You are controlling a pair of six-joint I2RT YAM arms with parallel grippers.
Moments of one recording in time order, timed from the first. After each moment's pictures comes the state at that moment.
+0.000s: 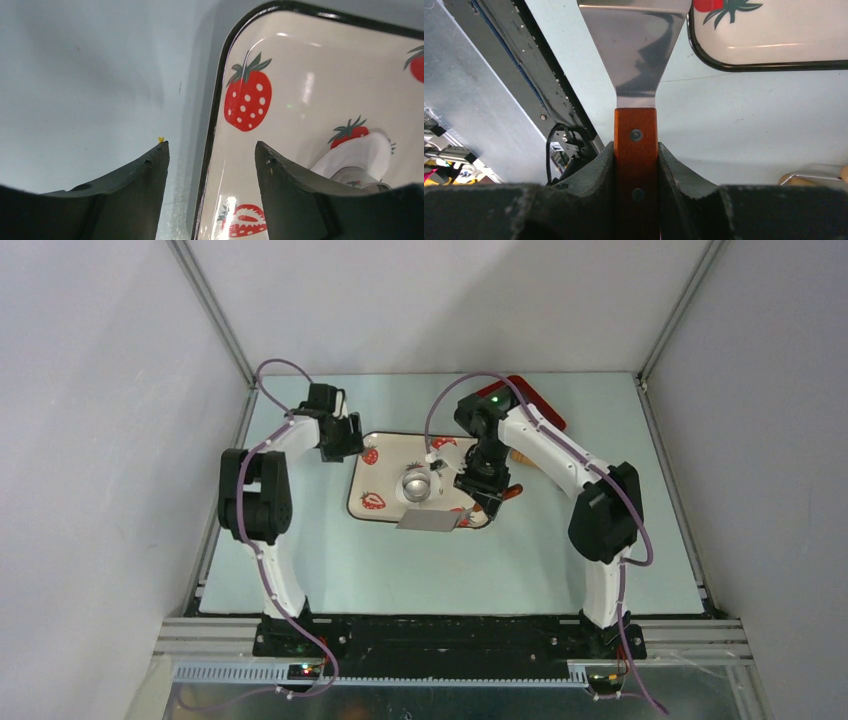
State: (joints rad) left arm -0.10 1.96 1.43 -0.49 0.12 -0.26; right arm 0.63 1.96 1.88 -1.55 -0.32 -0.66
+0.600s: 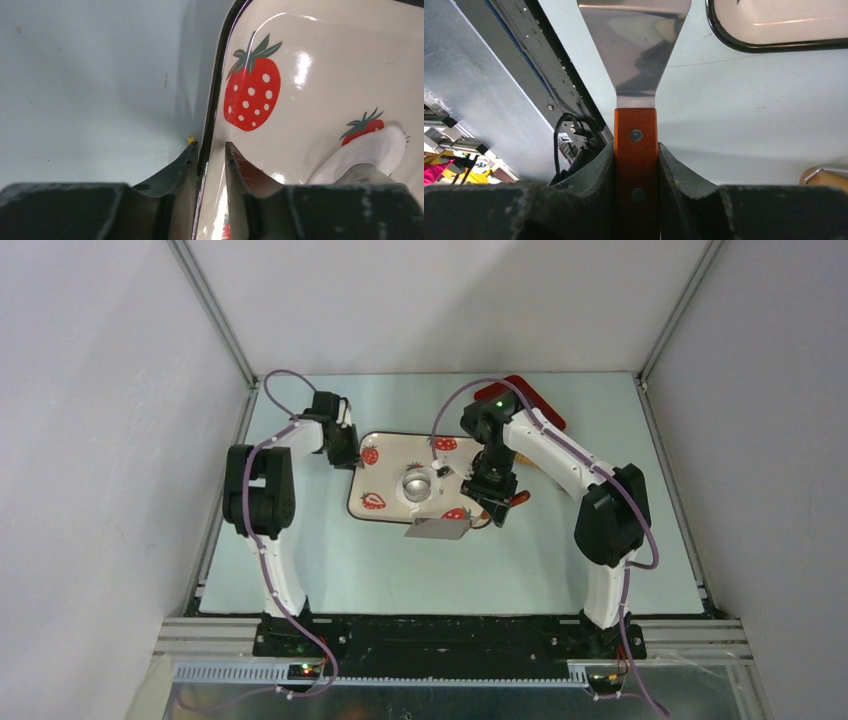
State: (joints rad) left arm -0.10 2.02 1.40 -0.49 0.19 -0.27; right arm 0.63 1.91 1.78 -1.56 -0.33 -0.65
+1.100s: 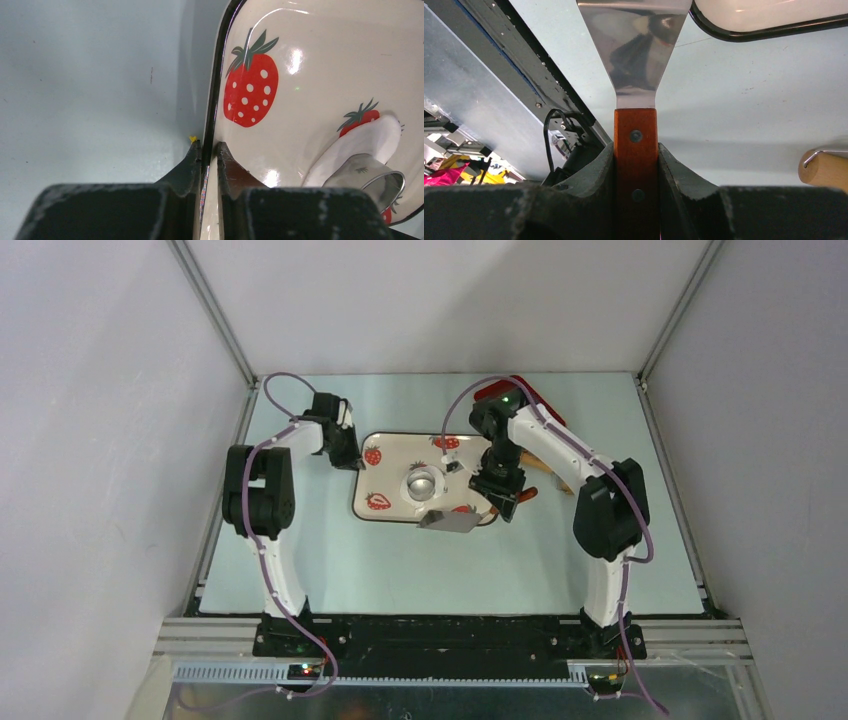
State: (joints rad) left arm -0.10 2.01 1.38 -0.48 0.22 -0.29; right arm 0.57 1.94 1.77 -1.56 -0.27 -0.64
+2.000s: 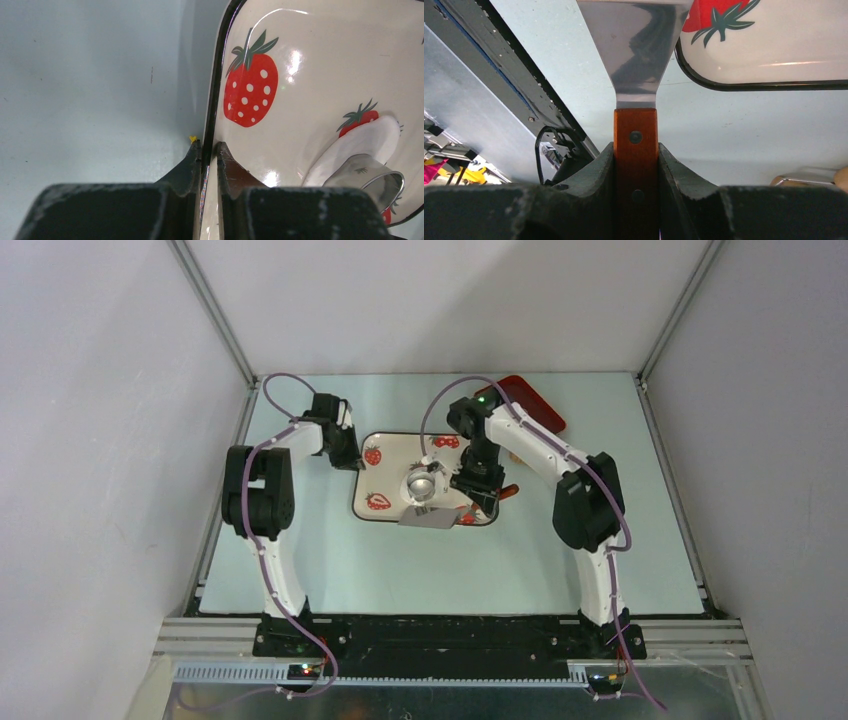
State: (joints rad) left arm -0.10 2.01 1.37 -0.46 0.22 -0.30; right arm 0.63 2.08 1.93 -1.56 -0.27 -0.64
